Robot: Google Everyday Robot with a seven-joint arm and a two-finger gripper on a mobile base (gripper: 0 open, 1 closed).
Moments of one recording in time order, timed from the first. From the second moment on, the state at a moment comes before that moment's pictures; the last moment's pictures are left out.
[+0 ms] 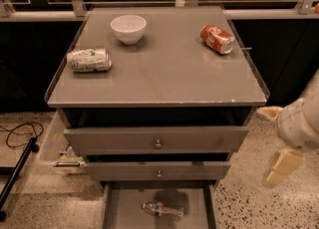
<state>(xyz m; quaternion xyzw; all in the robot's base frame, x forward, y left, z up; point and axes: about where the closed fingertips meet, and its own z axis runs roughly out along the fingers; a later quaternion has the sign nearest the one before) 0.414 -0.258 0.791 -0.61 0.77 0.05 0.19</state>
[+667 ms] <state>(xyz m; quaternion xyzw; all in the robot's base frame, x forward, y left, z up) 0.398 -0.268 0.695 -0.64 0.74 0.07 0.22</state>
